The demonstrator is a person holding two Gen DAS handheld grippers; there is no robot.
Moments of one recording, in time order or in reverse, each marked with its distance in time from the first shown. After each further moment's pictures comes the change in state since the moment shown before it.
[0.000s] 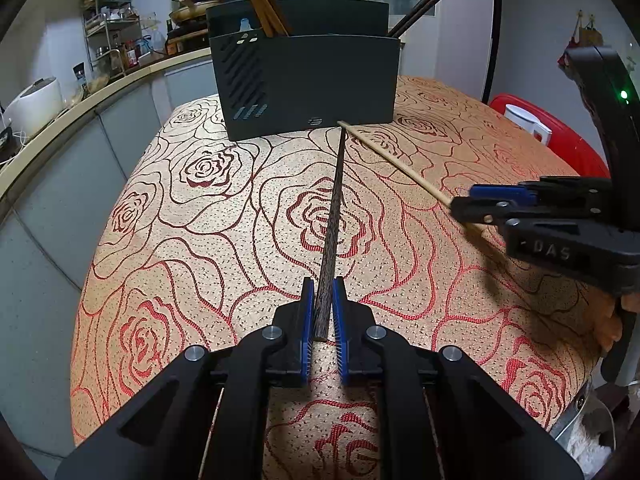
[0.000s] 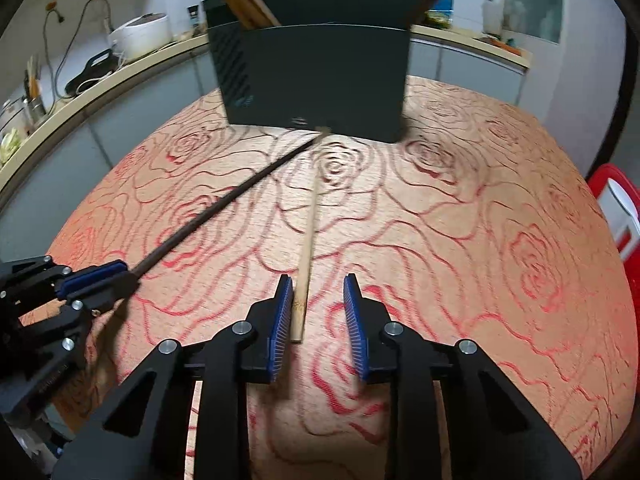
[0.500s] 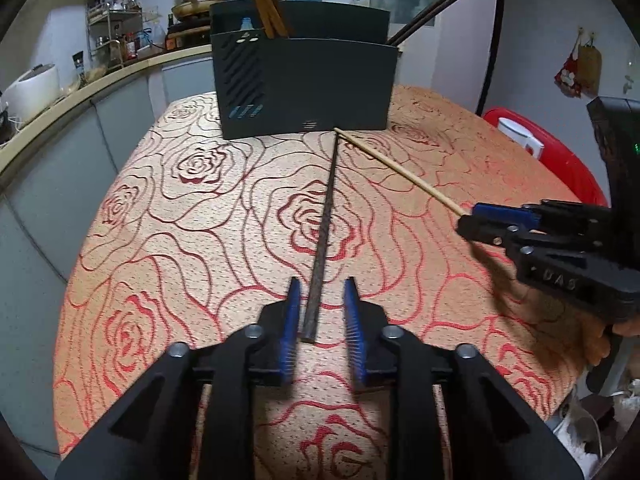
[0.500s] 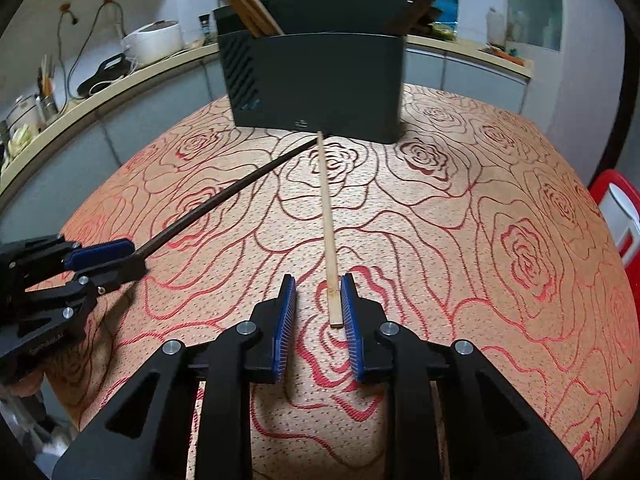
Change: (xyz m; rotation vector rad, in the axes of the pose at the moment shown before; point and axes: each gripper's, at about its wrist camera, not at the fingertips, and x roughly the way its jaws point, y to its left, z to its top) left arm -0.001 0.002 -0.002 -0.044 -0.019 -0.062; right arm -0.008 -0.004 -0.015 -0.039 -0.049 0.040
